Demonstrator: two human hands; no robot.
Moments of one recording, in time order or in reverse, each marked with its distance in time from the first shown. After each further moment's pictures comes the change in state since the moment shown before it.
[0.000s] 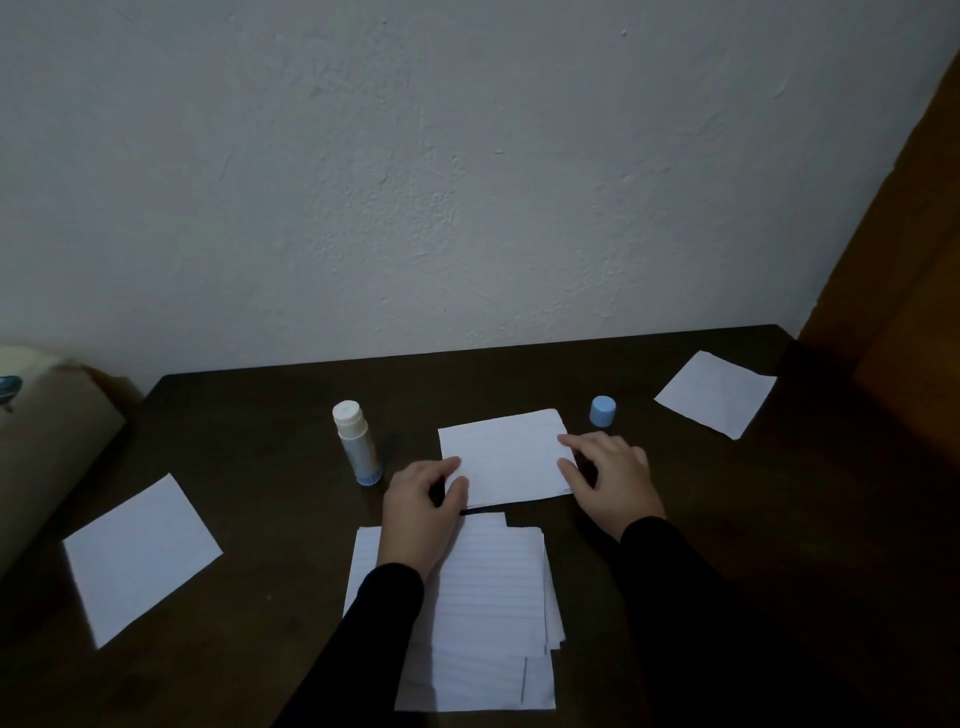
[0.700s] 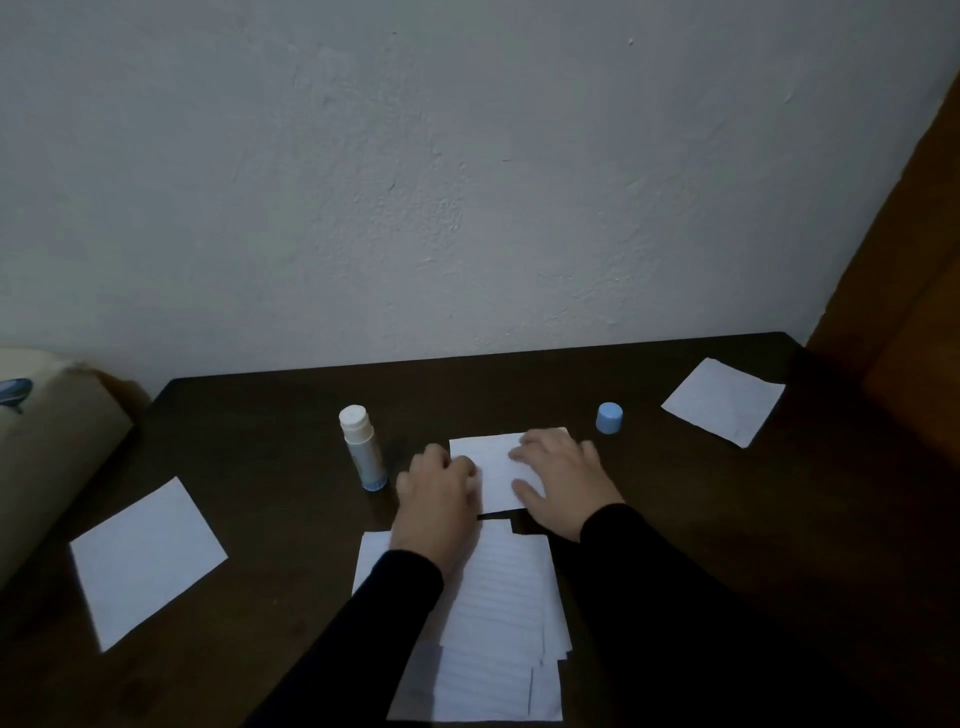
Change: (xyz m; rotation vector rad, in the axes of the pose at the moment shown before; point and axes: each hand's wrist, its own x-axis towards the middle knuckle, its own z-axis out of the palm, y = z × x) left_hand 0.007 0.025 -0.003 0.636 -0.073 0.243; right_hand 0.013 -0.053 0.002 -0.205 -0.235 -0.190
